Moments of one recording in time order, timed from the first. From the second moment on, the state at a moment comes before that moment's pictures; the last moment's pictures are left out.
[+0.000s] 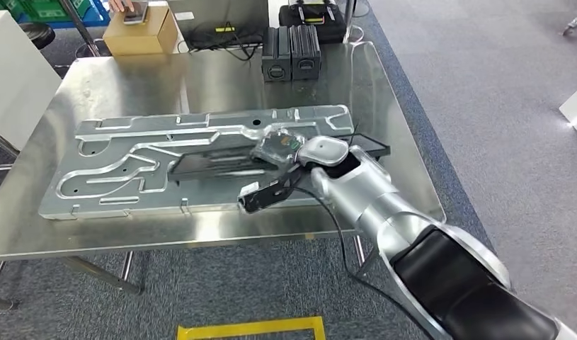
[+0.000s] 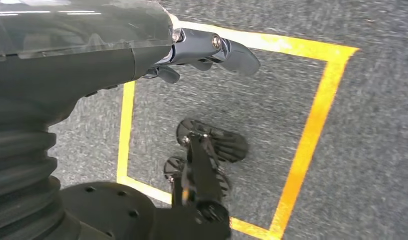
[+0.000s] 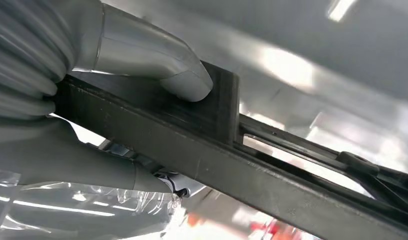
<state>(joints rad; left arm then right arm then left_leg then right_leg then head) -0.04 0.02 0.17 -0.18 0.18 0.05 -0.31 -1.12 0.17 0.78 -0.45 1.22 0.05 -0.31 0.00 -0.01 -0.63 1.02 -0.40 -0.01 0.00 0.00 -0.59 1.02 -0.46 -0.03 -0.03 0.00</state>
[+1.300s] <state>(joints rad) -0.03 0.01 0.20 -0.18 0.17 0.06 -0.33 -0.68 0.01 0.25 -1.25 0.27 -0.35 -0.62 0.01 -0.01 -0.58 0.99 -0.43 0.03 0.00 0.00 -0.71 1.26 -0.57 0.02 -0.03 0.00</state>
